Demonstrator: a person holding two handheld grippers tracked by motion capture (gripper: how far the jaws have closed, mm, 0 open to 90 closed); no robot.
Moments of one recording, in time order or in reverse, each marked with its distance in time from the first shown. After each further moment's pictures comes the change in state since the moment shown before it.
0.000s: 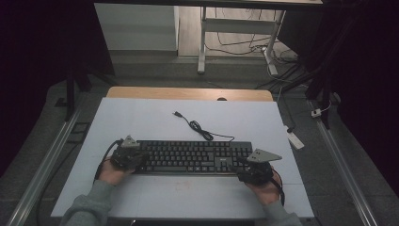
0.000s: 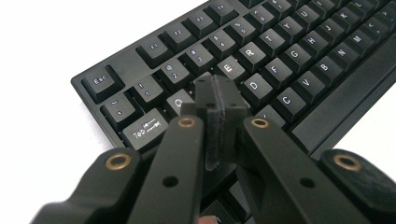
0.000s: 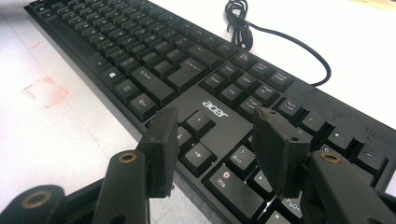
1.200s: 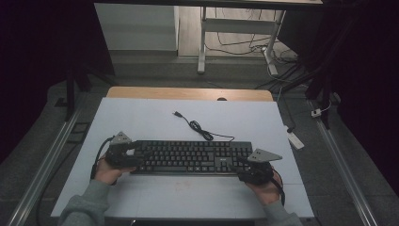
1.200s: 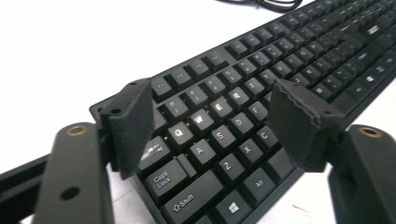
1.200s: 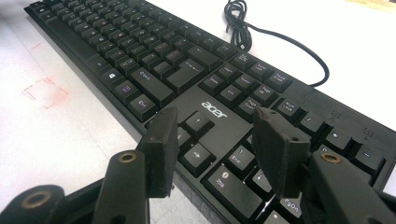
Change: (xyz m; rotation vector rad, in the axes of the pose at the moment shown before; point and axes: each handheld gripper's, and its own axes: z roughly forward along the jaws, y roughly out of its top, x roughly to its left) left arm 0.004 0.004 -0.022 -0.155 -0.047 -0.075; right arm -0.001 0.000 -0.001 -0.004 0.000 0.000
